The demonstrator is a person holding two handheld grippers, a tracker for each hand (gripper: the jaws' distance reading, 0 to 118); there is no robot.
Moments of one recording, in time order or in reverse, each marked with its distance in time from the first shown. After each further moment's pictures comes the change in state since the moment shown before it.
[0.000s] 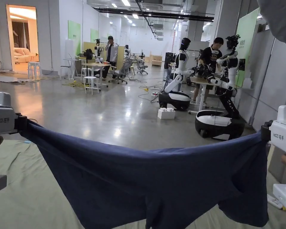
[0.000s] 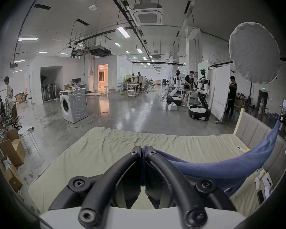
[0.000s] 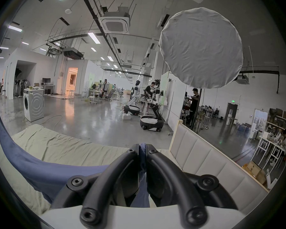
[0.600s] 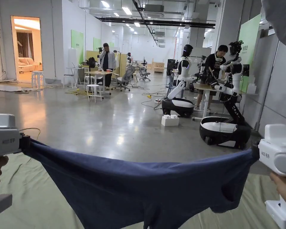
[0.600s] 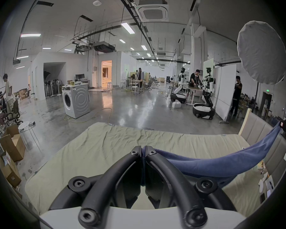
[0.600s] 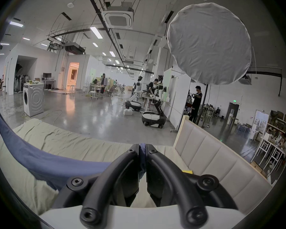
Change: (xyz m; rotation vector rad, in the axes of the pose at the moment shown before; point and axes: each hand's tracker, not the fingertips) left arm -0.008 -0.030 -0.052 -0.039 0.029 0.029; right arm -0.034 -0.039 -0.057 -0.056 0.015 0.020
